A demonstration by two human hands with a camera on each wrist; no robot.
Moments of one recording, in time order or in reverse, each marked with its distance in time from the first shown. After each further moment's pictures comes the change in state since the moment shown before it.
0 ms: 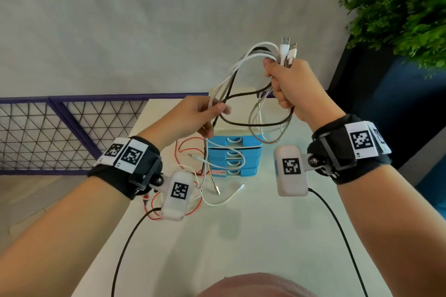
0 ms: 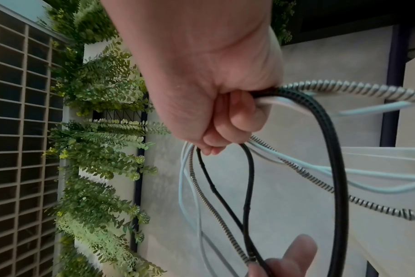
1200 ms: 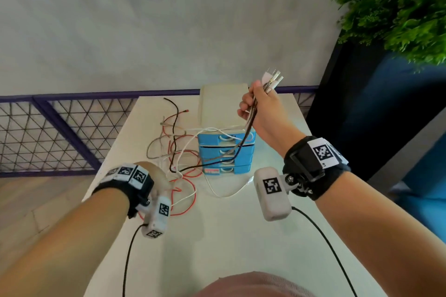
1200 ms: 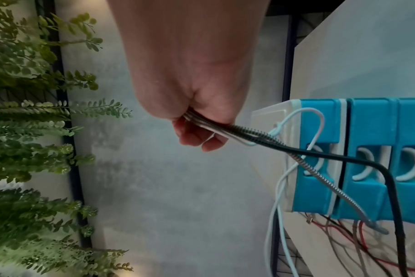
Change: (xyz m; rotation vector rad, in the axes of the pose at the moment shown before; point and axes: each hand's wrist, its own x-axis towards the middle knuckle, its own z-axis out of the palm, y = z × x) left_hand -0.010 -0.202 -0.016 0.817 -0.491 -0.839; right_hand 0.007 0.063 0.043 0.712 -0.056 0.125
